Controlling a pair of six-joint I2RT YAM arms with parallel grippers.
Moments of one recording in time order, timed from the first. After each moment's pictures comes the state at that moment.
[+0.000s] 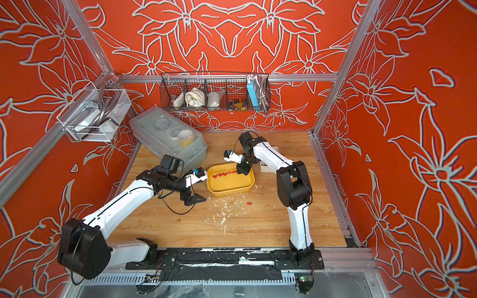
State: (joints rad) left arm -0.28 1.28 0.94 -0.69 0.69 0.74; right arm 0.47 2.05 1.74 -1.03 -0.36 -0.72
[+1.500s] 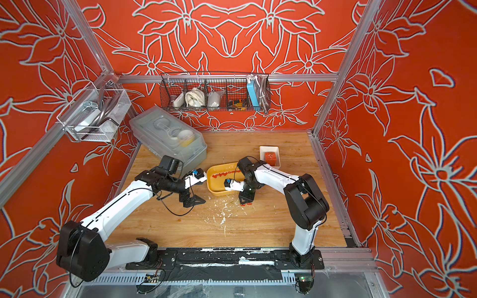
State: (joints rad) left arm -0.28 1.26 0.94 -0.74 0.71 0.74; right arm 0.62 1.75 1.21 -0.91 -0.32 -0.72
